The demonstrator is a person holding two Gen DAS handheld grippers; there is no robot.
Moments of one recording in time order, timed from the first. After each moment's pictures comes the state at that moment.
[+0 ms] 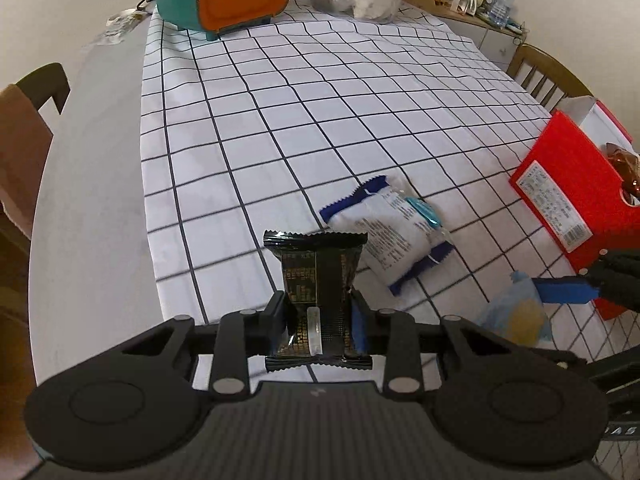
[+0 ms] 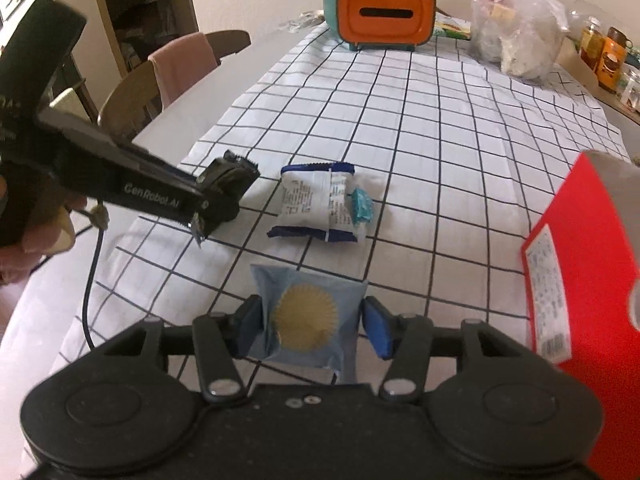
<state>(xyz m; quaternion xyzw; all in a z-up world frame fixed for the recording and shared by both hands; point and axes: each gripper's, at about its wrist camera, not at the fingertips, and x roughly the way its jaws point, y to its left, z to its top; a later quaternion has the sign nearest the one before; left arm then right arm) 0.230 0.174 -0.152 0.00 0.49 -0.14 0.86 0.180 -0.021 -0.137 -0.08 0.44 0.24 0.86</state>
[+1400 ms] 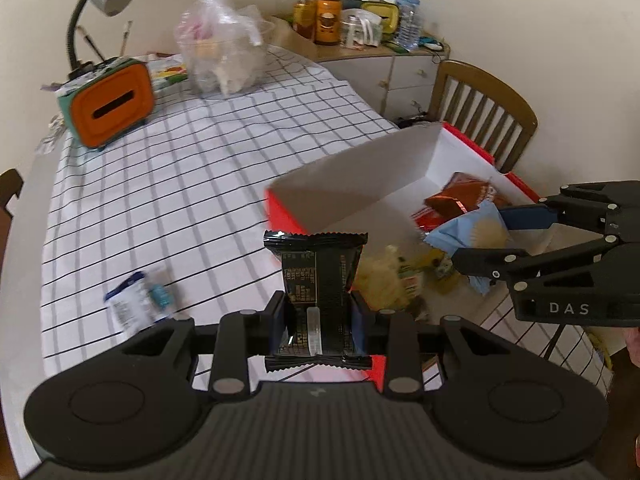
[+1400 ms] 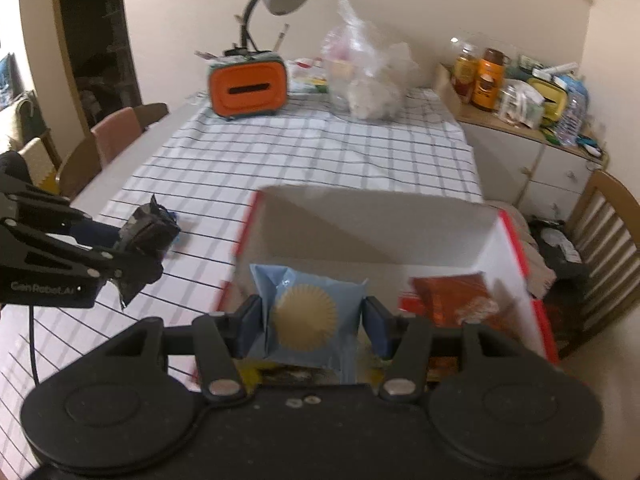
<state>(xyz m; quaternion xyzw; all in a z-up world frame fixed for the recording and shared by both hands) 0.166 -0.081 -0.031 0.04 0.44 -0.16 0.89 0.163 -0.266 -0.039 -0.07 0.39 0.18 0.90</state>
